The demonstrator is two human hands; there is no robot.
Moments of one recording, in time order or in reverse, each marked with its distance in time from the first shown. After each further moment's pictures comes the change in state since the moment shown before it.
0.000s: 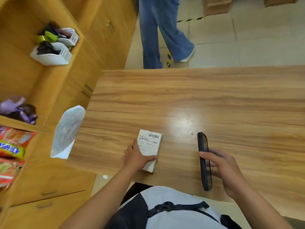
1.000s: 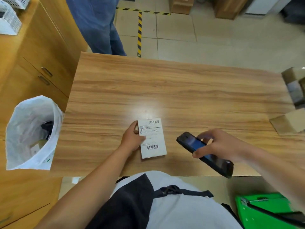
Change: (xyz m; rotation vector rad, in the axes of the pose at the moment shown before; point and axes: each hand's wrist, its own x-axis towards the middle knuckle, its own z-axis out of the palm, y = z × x) left_hand 0.087 -0.057 -0.054 -0.685 -0.329 0.235; right_hand -0.054 -0.081 0.139 -1.095 -0.074 0.082
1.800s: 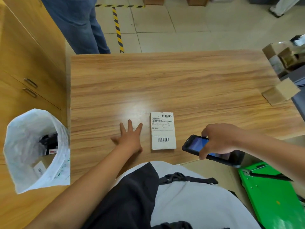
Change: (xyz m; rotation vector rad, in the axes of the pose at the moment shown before) left_hand 0.006 -0.013 -0.070 1.275 -0.279 0.048; right_hand -0.009 -0.071 0.071 -0.547 0.032 0.224
